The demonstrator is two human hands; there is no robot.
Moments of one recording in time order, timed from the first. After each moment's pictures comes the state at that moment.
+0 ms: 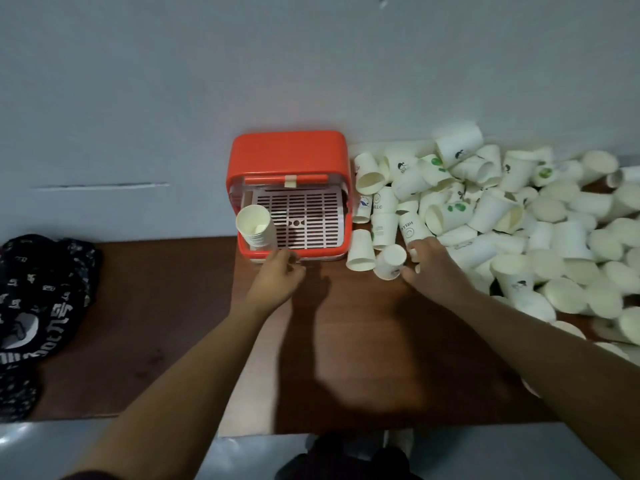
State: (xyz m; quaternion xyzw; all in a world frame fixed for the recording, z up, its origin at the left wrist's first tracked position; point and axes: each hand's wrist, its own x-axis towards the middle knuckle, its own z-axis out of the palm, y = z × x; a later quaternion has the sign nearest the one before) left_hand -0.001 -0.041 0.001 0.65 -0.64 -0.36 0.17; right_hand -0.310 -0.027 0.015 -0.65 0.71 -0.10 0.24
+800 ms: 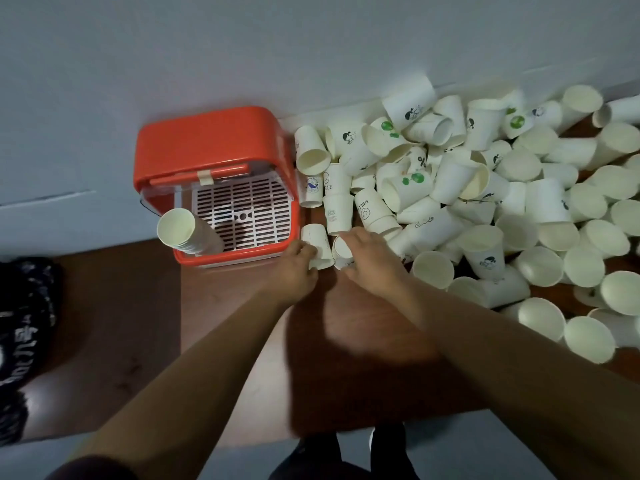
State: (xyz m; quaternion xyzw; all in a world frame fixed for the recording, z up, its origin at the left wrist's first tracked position) left_hand -0.121 -0.072 -0.058 0.56 -0.76 -0.32 0.01; right_hand -0.319 -0.056 -0.063 -0.73 0.63 -0.05 0.26
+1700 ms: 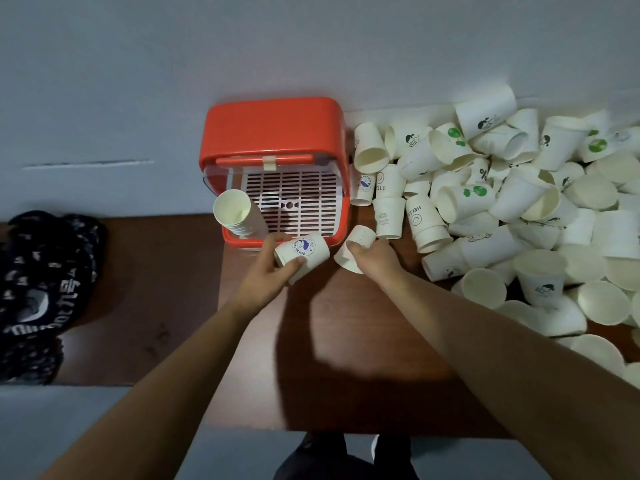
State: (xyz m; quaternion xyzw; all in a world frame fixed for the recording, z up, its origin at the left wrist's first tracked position) left_hand -0.018 -0.044 -0.011 0.63 -0.48 -0.55 0.28; right_hand -0.230 -0.088 -0.057 -0.36 0.77 -0.14 0.51
